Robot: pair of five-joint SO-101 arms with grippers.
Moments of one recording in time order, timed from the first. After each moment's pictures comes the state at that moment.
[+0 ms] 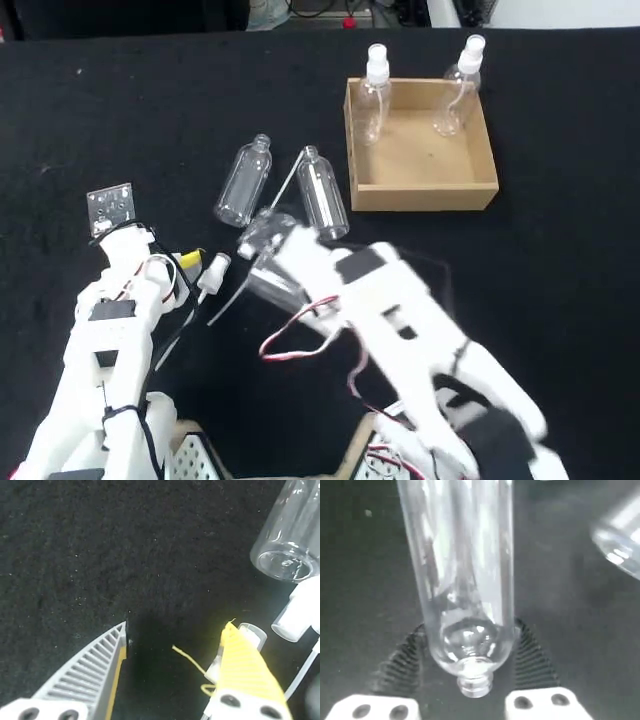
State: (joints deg) left arm -11.9 -41.3 77.1 22.1 4.9; right arm -27.3 -24.4 51.9 61.1 28.4
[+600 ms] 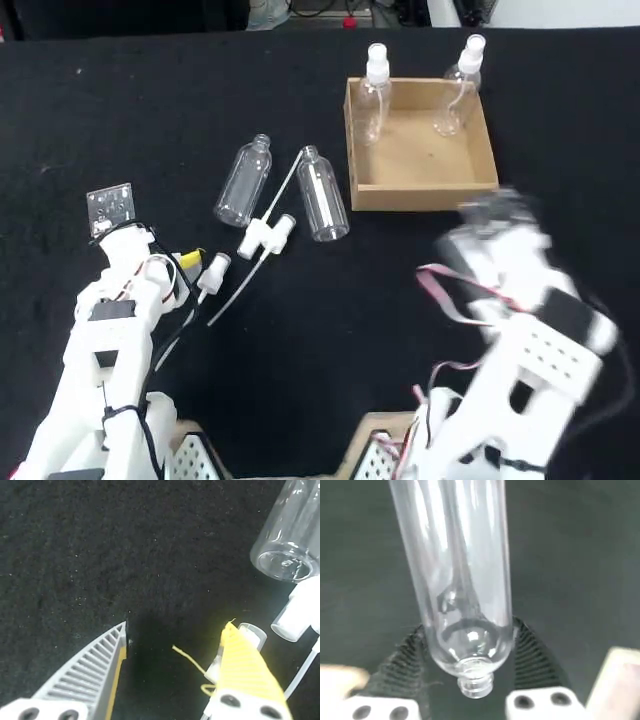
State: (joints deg) left arm -11.9 -41.3 77.1 22.1 4.9; right arm 38.2 -49.8 52.0 72.2 52.8
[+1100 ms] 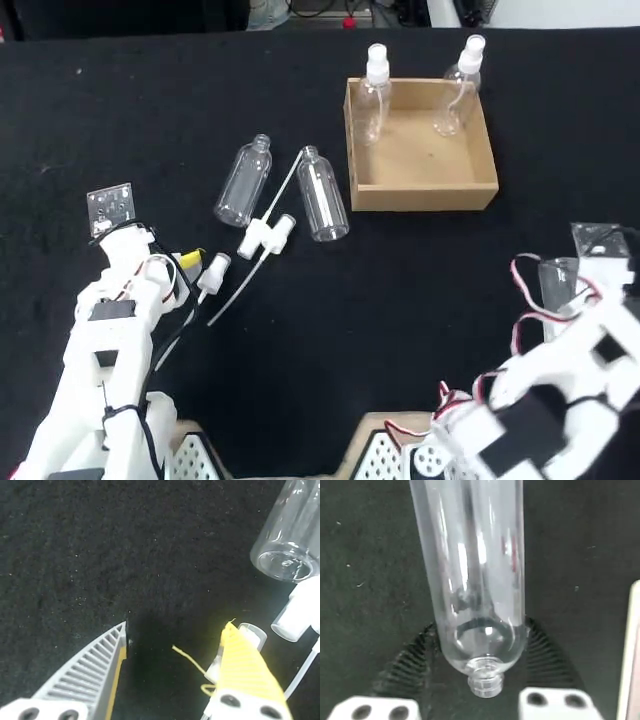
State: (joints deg) left arm -11.9 -41.3 77.1 22.1 4.9; right arm 56.2 -14.3 46.5 51.9 50.6
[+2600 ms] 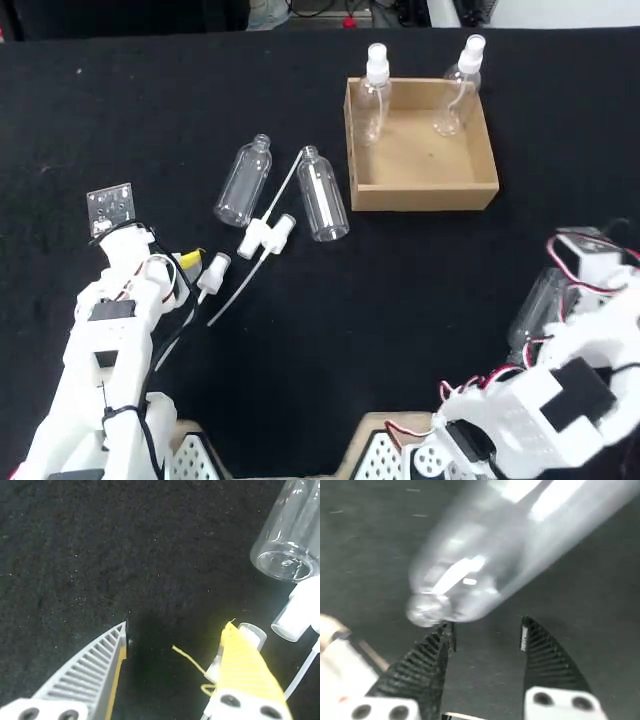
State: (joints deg) left arm -11.9 -41.3 77.1 22.1 4.9; right arm 56.1 2.9 25.7 79.6 65.0
